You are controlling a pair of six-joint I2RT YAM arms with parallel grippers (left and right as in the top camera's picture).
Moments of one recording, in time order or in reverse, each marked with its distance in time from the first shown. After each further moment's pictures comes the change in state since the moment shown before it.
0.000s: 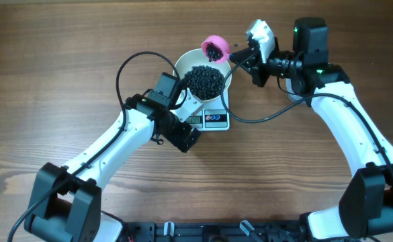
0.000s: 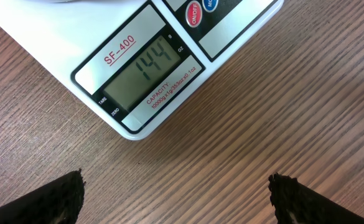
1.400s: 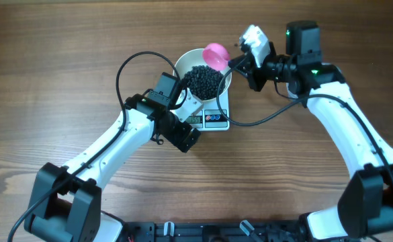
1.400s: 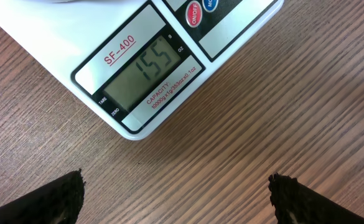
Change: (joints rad) left arm 0.000 0.000 0.000 0.000 0.000 0.000; right arm 0.033 0.012 0.010 -0.103 0.085 -0.029
